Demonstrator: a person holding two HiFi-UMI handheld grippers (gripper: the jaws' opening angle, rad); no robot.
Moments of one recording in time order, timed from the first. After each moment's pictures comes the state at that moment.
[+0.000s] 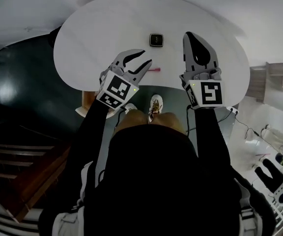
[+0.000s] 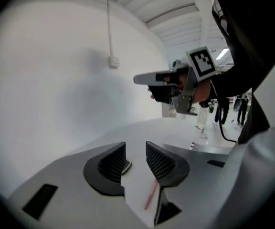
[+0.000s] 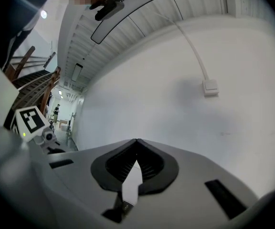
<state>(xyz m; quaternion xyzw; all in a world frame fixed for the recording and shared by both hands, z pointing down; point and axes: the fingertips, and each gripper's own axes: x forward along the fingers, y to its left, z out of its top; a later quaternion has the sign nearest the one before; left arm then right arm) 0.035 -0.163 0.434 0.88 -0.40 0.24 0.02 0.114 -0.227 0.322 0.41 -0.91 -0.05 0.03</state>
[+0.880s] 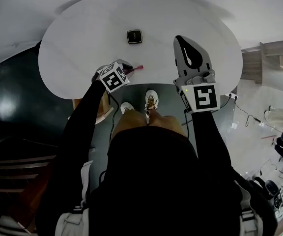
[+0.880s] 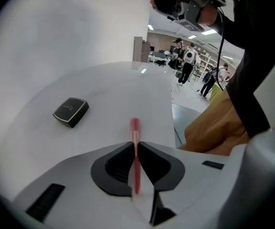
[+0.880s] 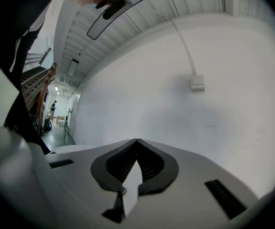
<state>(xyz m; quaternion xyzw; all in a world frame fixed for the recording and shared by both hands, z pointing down) 0.060 -0.135 0.643 0.84 -0.16 0.49 0.14 0.174 -0.219 0.349 0.43 -0.90 -0.03 0.06</state>
